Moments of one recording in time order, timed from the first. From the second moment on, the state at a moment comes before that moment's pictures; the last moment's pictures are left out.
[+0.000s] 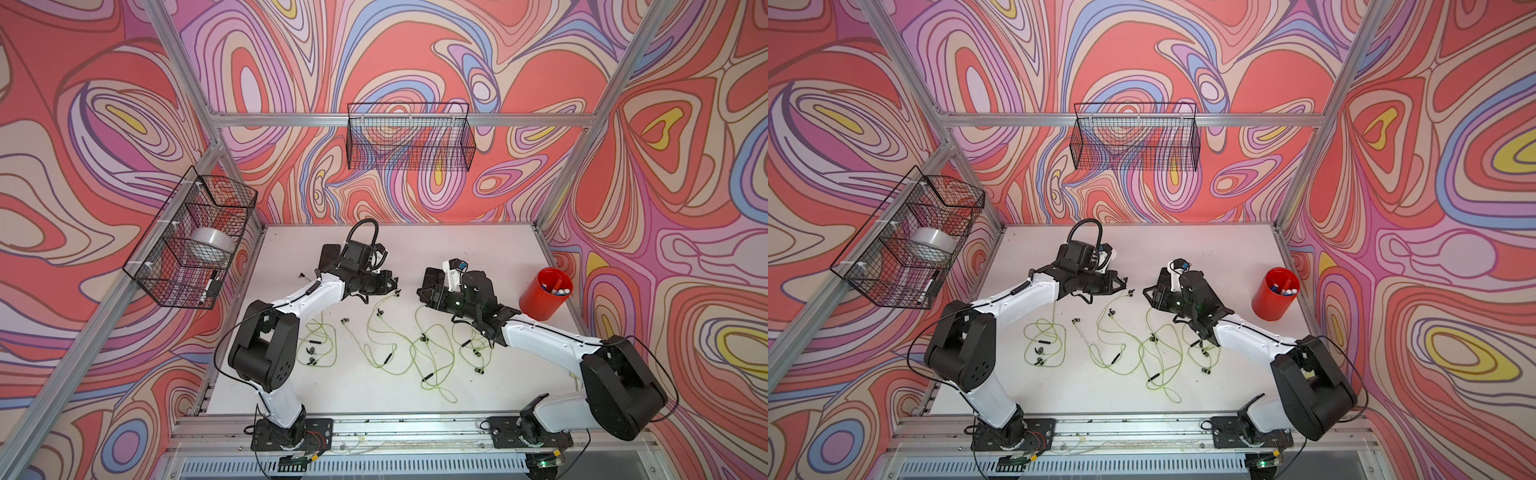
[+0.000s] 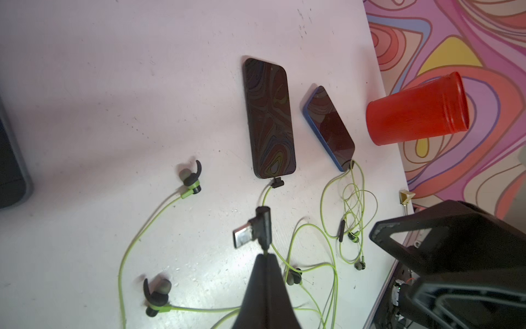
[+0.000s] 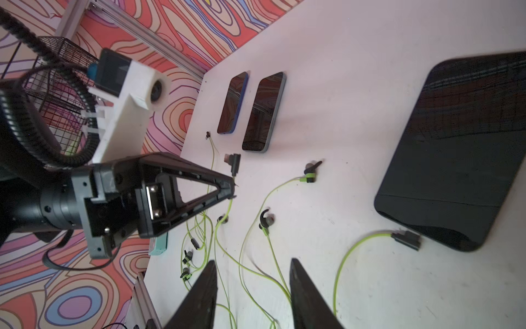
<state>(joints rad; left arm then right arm) -0.43 1.71 1.18 -0.29 0.53 -0.43 0.53 1.43 0.74 0.26 -0.31 0.73</state>
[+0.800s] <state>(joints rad) -0.46 1.64 1.12 -0.22 0.70 -0.34 0.57 1.53 0.81 0.40 -0.34 0.80</state>
